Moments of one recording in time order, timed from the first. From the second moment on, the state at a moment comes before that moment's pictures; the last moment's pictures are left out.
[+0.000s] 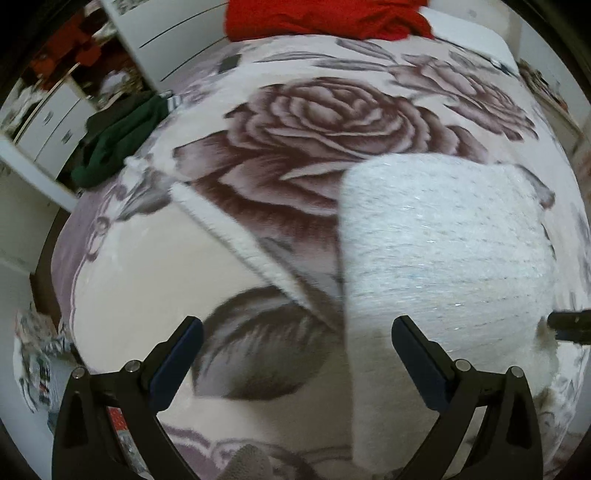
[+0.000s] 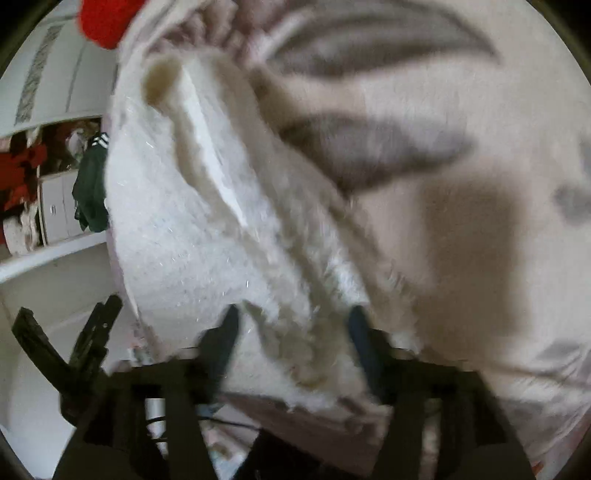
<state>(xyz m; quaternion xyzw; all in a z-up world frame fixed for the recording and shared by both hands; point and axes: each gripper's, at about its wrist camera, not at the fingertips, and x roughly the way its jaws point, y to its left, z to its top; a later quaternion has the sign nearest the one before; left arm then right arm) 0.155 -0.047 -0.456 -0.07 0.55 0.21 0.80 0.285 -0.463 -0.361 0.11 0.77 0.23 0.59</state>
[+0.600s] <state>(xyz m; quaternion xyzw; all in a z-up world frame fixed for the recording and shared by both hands) 0.203 -0.002 -0.550 -0.39 0.51 -0.03 0.77 0.349 -0.437 -0.459 0.22 0.76 0.40 0.45</state>
